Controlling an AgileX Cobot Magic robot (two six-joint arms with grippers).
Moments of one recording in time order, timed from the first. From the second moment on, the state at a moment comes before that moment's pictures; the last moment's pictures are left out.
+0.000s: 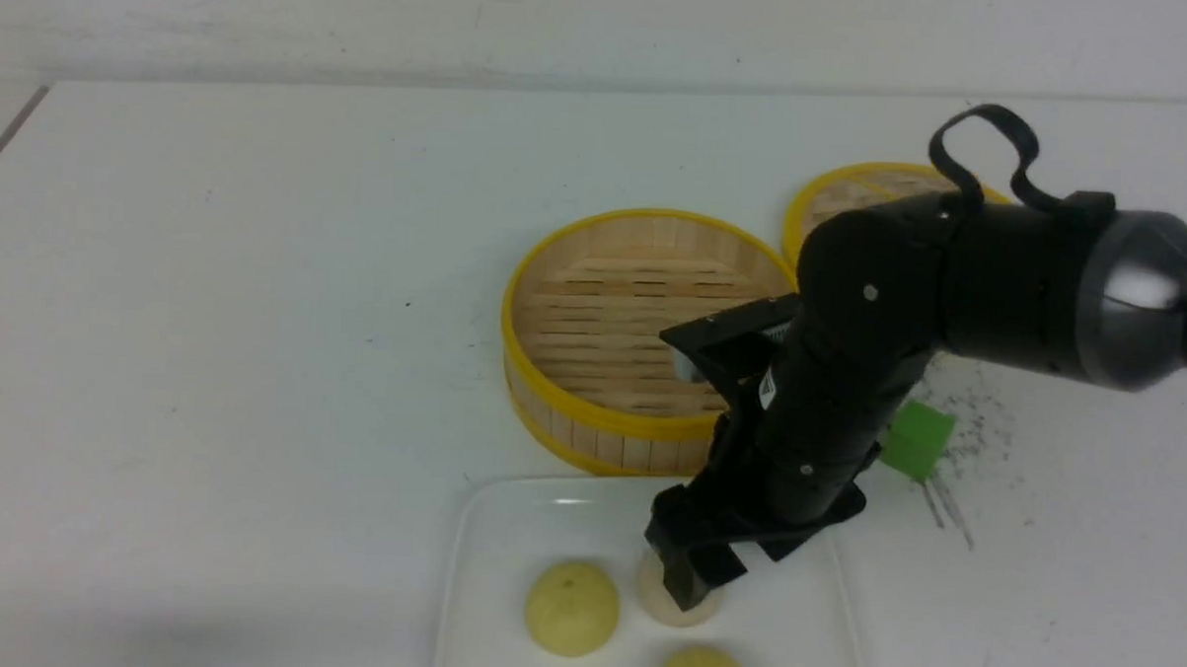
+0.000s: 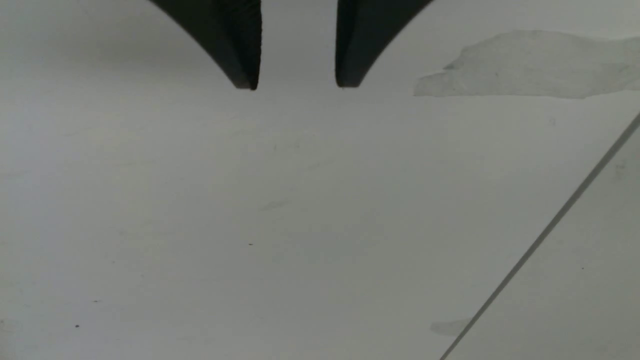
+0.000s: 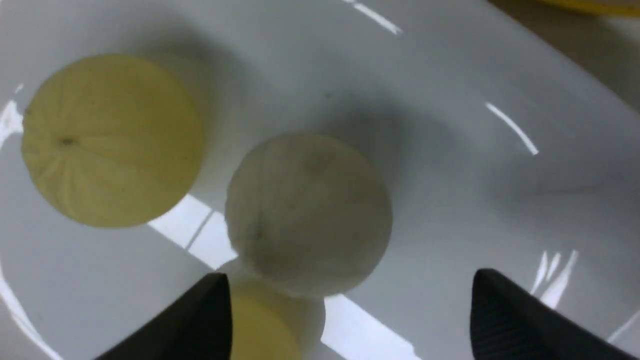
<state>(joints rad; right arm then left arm) 0.66 1.84 -1.32 0.26 0.97 0.00 0.00 -0.01 0.02 0.38 0.40 -0.22</state>
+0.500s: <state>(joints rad) 0.66 1.47 -1.51 -0.01 1.23 0.02 0.00 -0.01 0.02 0.38 0.40 -0.22</state>
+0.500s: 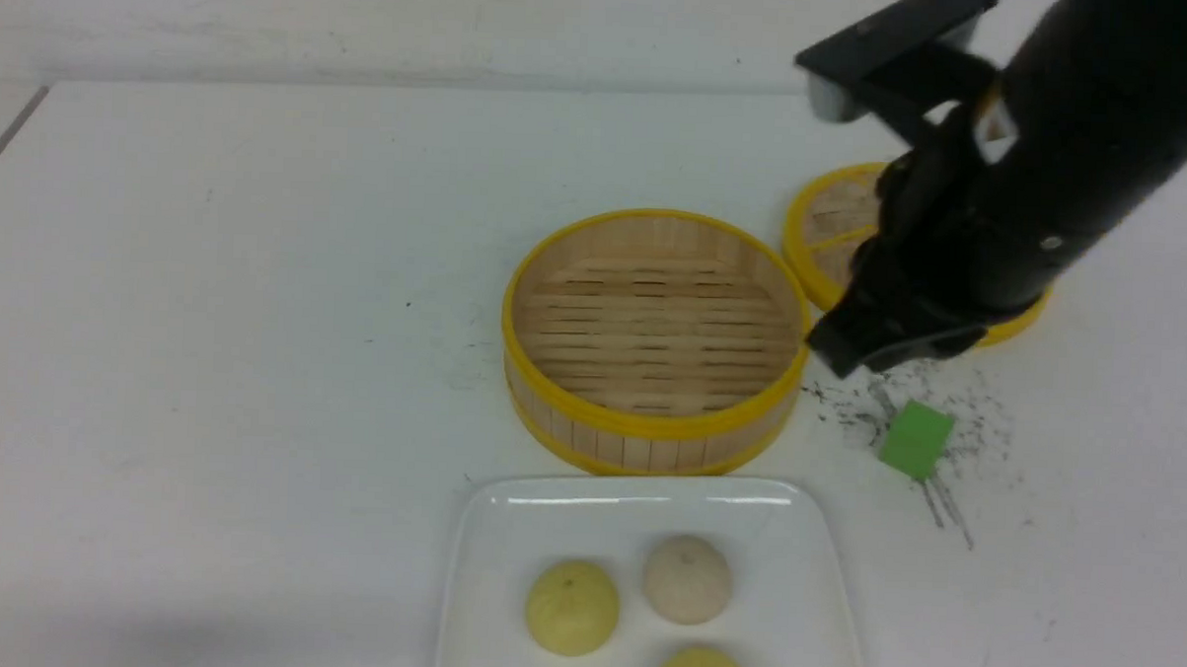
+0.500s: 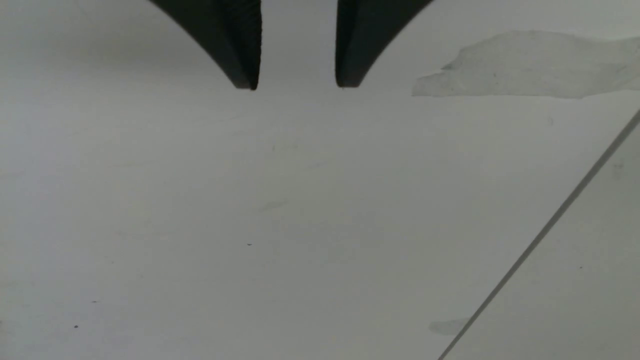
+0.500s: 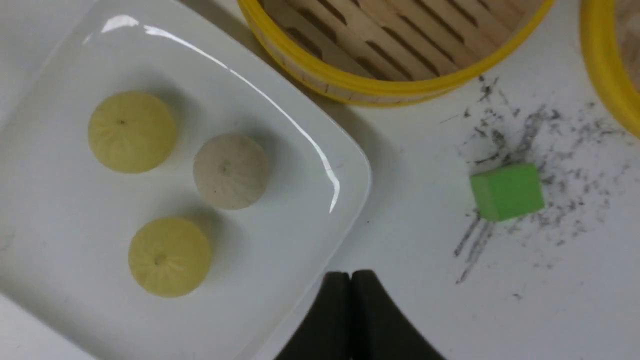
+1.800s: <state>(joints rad) 0.66 0.10 -0.34 -0.07 0.32 0.15 0.00 -0.01 0.02 0.44 0.40 -0.22</state>
